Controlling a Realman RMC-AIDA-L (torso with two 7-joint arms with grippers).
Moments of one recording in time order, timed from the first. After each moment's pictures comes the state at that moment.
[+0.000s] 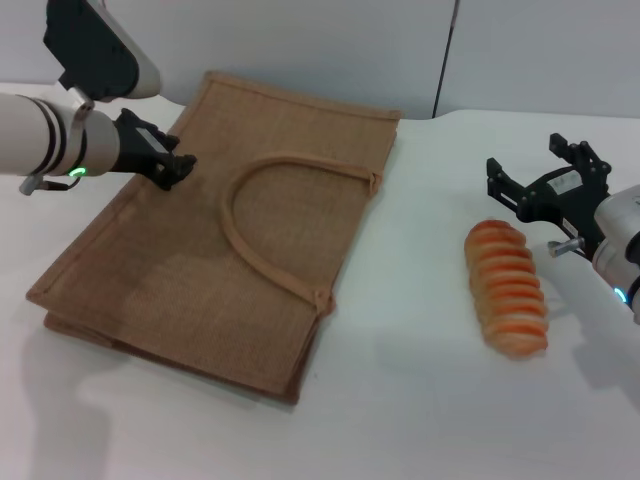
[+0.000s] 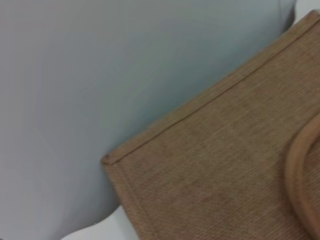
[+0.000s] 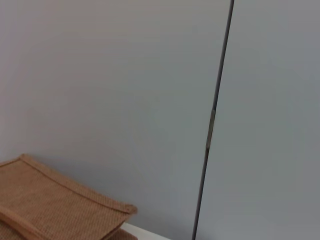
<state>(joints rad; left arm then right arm) -0.70 -2.01 1.13 0.72 -0.75 -0.69 1.30 0.47 2.03 -2.13 -0.53 0.49 -0.59 0.02</state>
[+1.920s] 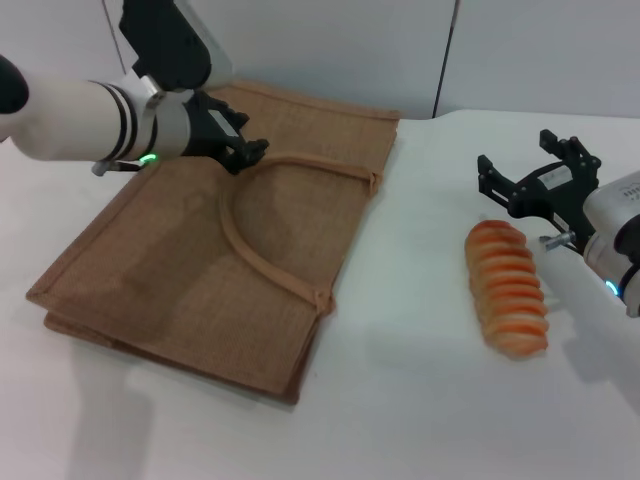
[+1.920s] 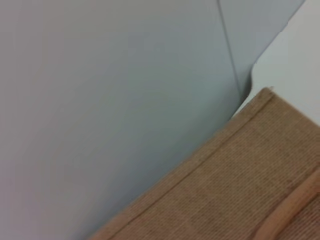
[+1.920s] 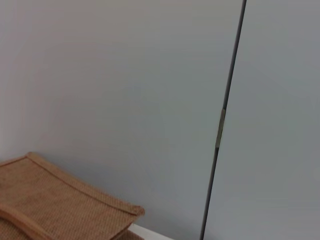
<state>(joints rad) -0.80 -2.03 1.21 0.62 -0.96 -0.62 1.47 0.49 2.03 -2.13 -0.53 0.49 -0.56 0.02</state>
